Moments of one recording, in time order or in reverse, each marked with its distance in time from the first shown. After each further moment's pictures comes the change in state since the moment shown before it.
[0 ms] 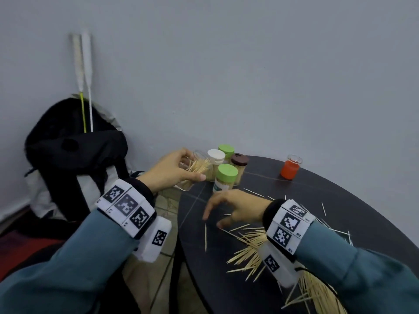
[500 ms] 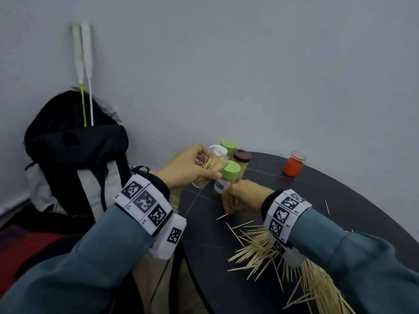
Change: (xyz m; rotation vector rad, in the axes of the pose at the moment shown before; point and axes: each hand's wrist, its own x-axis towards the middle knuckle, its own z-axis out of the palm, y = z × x) left_hand 0.007 0.008 0.020 -0.011 -0.048 0.023; right_hand 0.014 0.025 -0.011 -0.329 -0.040 0.163
